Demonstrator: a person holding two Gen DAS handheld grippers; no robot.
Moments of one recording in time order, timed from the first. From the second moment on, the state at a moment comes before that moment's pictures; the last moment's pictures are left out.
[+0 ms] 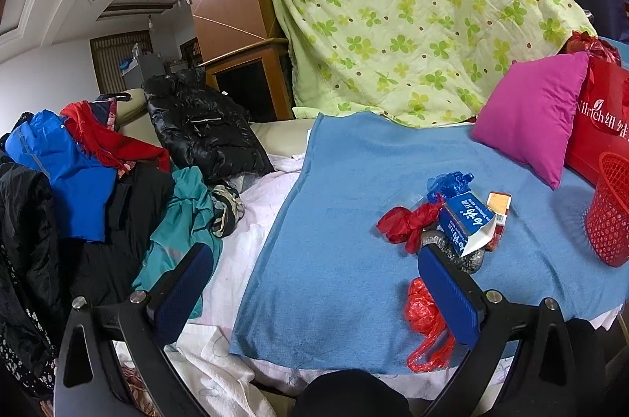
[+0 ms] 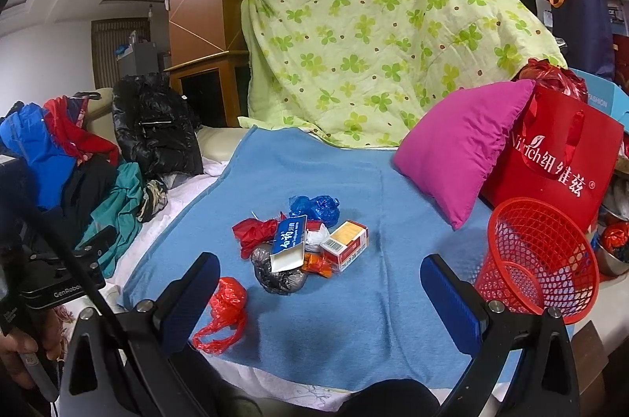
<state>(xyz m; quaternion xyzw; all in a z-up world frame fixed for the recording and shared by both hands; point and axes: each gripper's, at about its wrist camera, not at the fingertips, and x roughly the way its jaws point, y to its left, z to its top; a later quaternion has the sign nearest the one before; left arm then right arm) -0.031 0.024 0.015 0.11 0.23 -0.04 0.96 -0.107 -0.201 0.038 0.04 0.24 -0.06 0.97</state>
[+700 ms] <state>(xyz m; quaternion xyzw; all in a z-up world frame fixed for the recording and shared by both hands) -0.025 0.029 0.007 0.11 0.24 -0.04 0.96 -0.101 -0.195 0.036 0.04 0.24 -0.06 0.97</state>
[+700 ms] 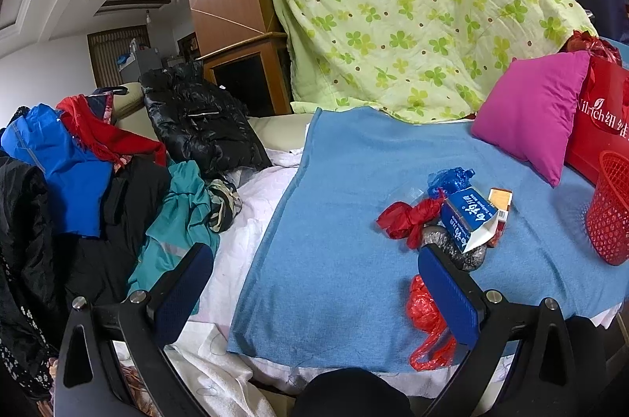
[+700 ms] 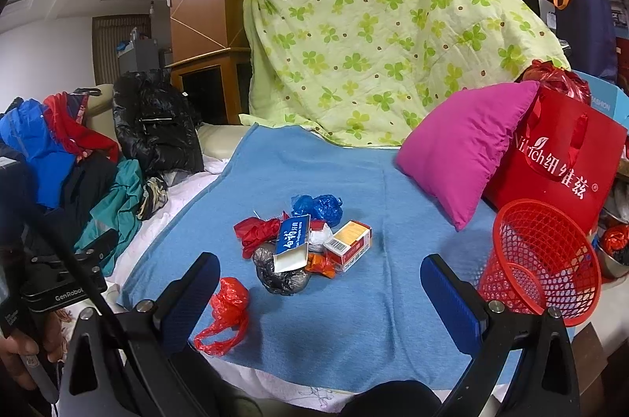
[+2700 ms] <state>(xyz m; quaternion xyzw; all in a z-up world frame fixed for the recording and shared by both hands) 0.089 -0.022 -0.124 0.03 0.49 -0.23 0.84 0.058 -0.262 -0.060 0.17 0.36 0.04 0.92</state>
